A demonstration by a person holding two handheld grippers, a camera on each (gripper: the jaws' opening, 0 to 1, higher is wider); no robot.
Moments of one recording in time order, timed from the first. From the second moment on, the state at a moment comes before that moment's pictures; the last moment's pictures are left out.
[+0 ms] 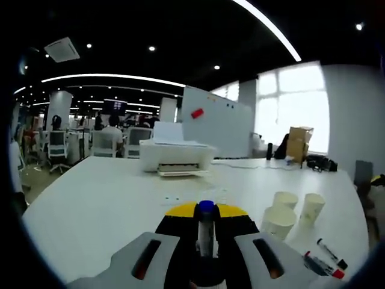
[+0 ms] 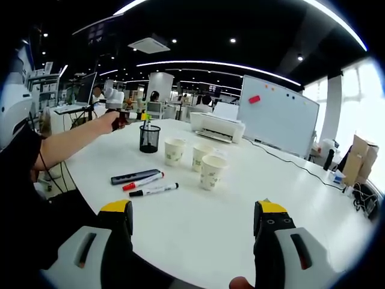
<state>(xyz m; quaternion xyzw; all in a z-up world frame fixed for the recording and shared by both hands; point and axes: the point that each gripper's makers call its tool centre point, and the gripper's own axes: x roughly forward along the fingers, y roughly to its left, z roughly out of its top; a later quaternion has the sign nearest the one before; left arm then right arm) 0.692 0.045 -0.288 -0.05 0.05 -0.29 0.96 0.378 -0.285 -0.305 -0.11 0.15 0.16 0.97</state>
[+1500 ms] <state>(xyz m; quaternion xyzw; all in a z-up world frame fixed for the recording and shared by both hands) 0.703 0.049 -0.288 -0.03 0.05 -0.27 0.96 0.377 -0.285 -0.306 -0.11 0.15 0.16 0.97</state>
